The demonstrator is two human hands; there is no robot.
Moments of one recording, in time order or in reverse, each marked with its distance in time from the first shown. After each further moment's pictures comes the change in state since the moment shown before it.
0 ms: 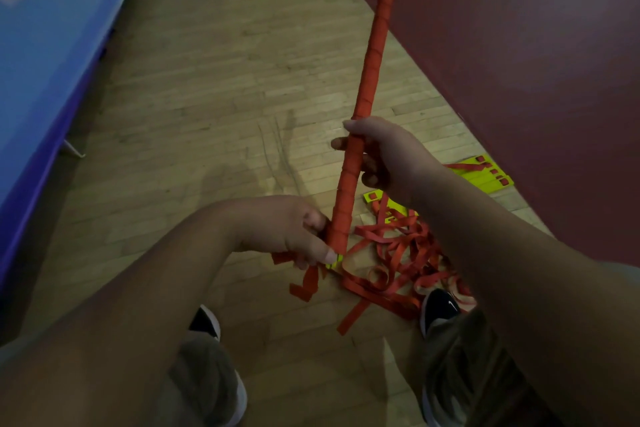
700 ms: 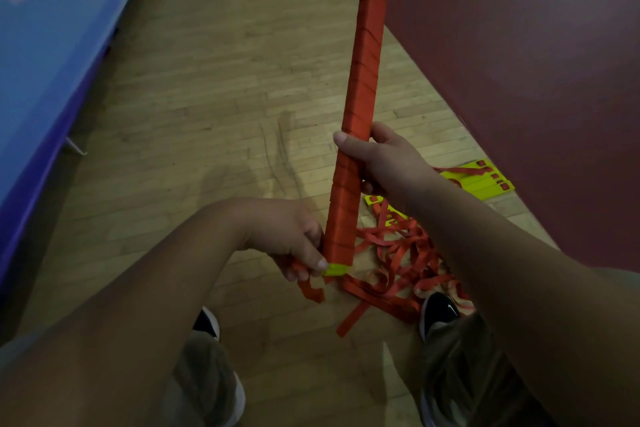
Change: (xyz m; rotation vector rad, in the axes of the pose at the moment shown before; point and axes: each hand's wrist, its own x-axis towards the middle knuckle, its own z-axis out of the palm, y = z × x) left_hand 0.013 -0.015 -0.004 -0.105 -0.126 -0.072; right_hand 0.002 0.015 0.003 -0.141 0.022 -0.126
